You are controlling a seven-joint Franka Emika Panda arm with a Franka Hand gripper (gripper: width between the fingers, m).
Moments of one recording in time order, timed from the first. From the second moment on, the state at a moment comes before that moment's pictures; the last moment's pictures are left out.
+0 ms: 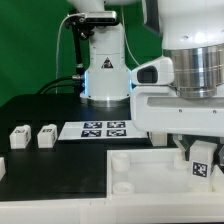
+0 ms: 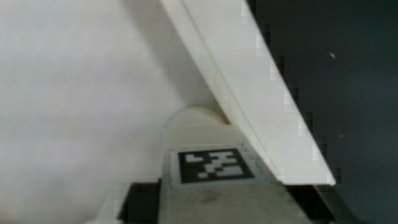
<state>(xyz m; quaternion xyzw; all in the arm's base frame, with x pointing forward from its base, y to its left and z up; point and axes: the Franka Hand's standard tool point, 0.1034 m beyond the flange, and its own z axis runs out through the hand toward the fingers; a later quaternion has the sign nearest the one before) 0.623 0.120 0.066 -0.95 0.31 0.01 0.06</state>
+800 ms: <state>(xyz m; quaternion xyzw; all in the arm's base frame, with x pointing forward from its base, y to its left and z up) 0.628 0.119 0.066 -0.63 0.77 0.07 0.08</state>
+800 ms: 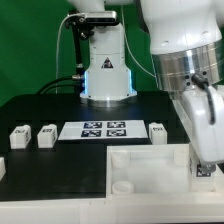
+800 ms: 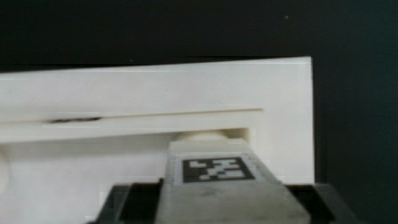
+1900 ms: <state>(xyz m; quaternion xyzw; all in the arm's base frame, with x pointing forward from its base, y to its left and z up) 0.615 0.124 0.095 -0.57 0.81 0.07 0.08</state>
